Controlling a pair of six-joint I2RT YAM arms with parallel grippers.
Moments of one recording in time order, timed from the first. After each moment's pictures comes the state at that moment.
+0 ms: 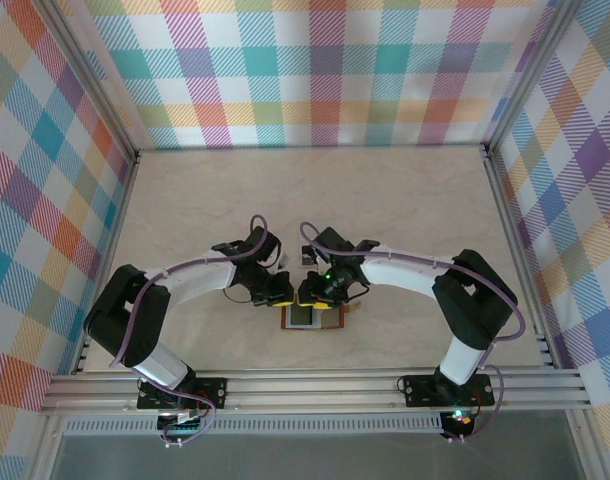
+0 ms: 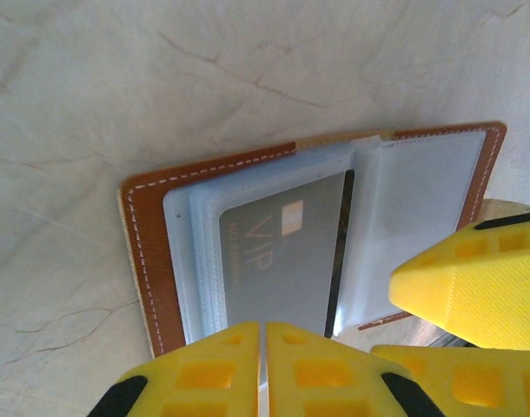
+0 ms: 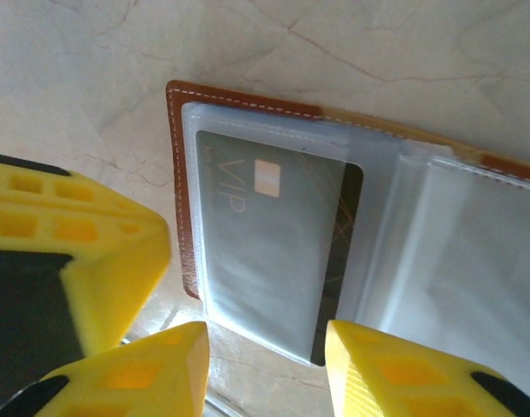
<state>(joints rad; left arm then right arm) -0.61 1.57 0.86 -0.53 0.47 -0.67 0.82 1.72 1.04 -0.51 -0.46 0.81</state>
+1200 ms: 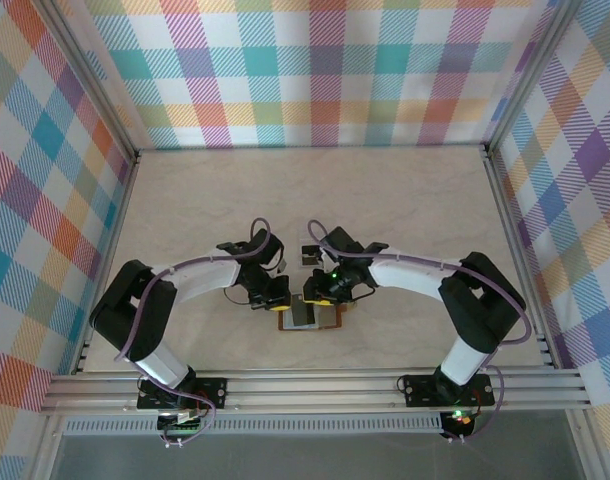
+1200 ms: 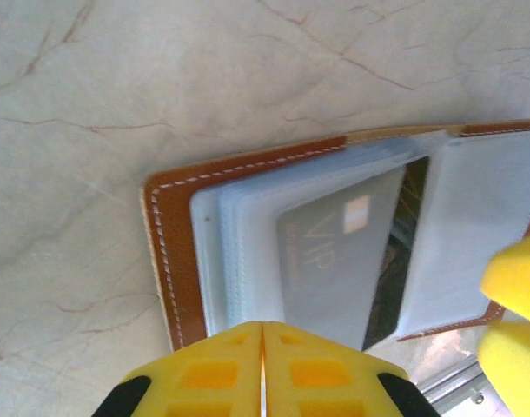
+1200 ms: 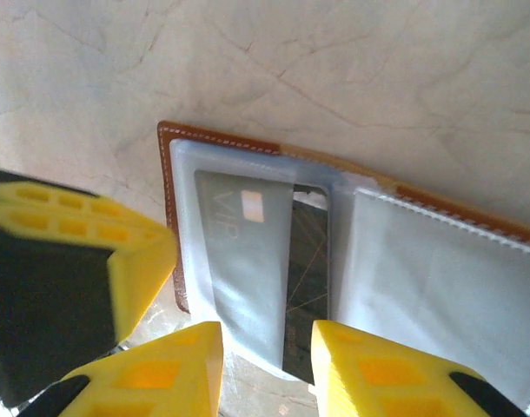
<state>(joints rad) -0.63 1.60 0.91 -0.62 0.41 -0.68 0.77 1.67 0.97 -0.43 -0.46 0.78</state>
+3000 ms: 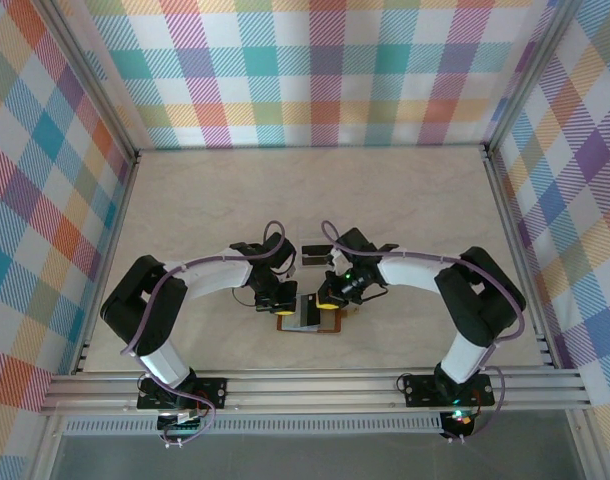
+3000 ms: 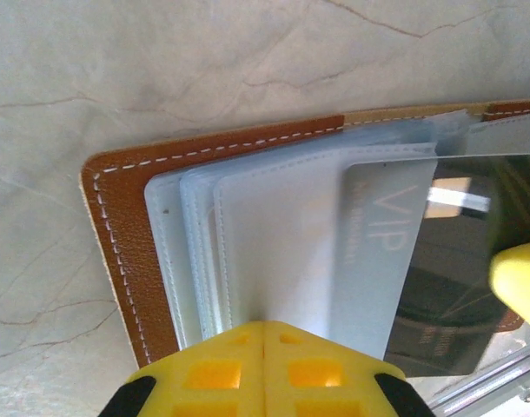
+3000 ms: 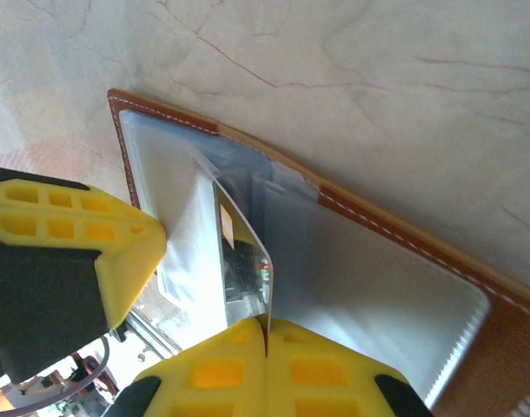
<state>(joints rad) -0.69 1.67 0.94 -0.66 0.36 -0.65 0.67 1.69 0.89 -0.40 -0.63 0.71</state>
